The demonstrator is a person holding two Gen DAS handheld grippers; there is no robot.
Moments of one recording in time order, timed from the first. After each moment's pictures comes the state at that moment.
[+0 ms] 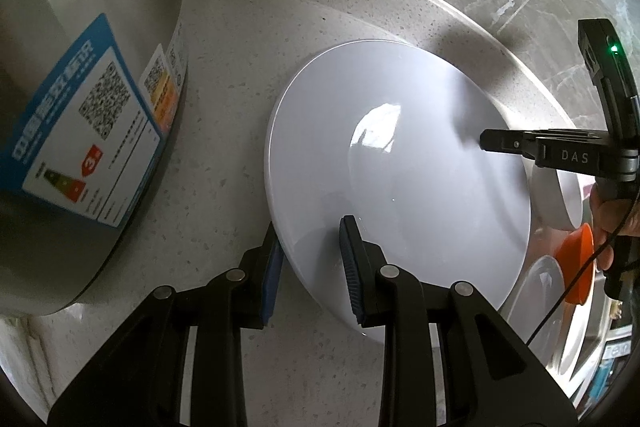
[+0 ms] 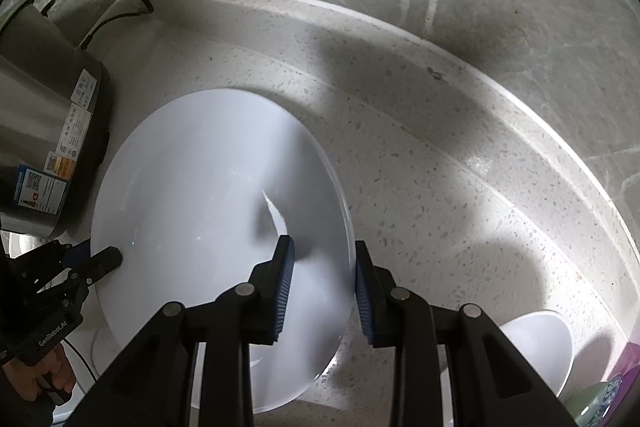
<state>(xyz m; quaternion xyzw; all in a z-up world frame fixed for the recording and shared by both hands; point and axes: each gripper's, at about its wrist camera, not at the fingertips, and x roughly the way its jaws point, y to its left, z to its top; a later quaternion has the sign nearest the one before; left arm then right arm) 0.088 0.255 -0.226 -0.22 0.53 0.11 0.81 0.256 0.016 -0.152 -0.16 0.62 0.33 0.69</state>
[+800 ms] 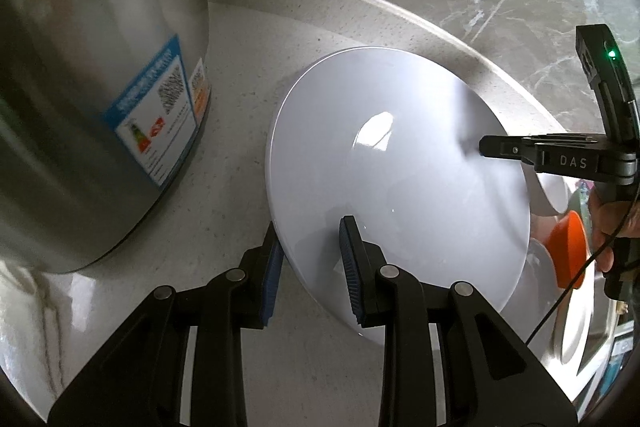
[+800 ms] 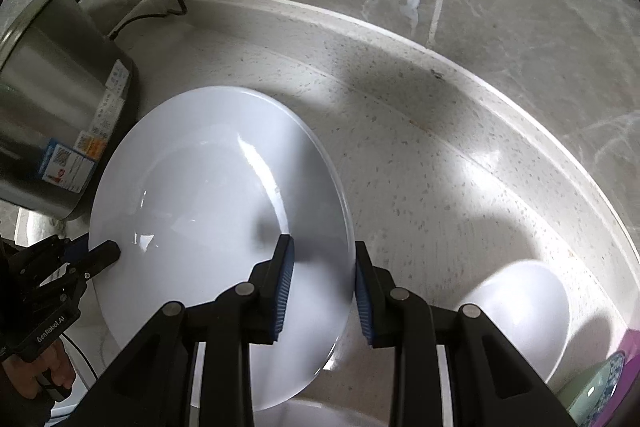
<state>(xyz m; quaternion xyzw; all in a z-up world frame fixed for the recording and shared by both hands) 0.037 0.230 -0.189 -0.21 0.50 0.12 0.84 0.237 -0.001 -0.126 -0.16 0.60 0.34 0.71</state>
